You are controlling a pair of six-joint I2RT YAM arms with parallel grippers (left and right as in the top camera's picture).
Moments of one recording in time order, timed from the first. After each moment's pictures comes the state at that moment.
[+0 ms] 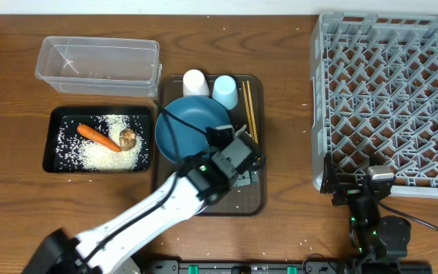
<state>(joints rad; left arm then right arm) -0.86 1.46 0.97 -0.68 -0.16 -0.99 0.01 0.01 0.01 -0.06 -0.11 0.09</state>
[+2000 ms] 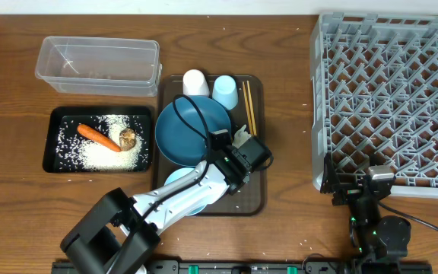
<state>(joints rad) -0.86 1.68 0.97 -0.64 -0.29 -1.09 0.01 0.01 0.01 -0.06 -0.11 0.09</state>
